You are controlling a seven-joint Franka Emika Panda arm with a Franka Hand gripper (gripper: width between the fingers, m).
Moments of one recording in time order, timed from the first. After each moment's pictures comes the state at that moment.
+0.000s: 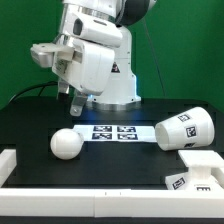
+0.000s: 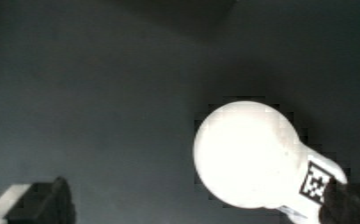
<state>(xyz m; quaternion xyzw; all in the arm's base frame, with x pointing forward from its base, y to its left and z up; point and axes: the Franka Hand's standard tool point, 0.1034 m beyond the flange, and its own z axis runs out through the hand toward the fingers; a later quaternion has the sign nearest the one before) 0.509 -0.116 0.106 0.65 0.75 -0.06 0.09</state>
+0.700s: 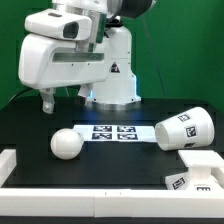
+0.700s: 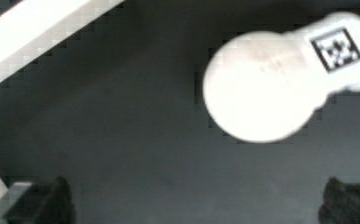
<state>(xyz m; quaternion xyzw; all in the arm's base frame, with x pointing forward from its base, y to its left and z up) 0.515 -0.112 0.107 0.89 0.45 -0.05 0.07</state>
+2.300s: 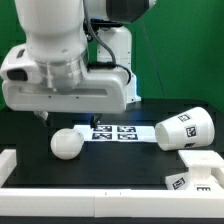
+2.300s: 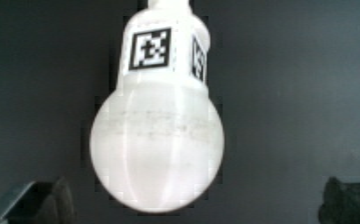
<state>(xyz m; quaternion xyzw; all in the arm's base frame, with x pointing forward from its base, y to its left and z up) 0.499 -0.110 0.065 0.96 -0.06 -0.28 -0.03</state>
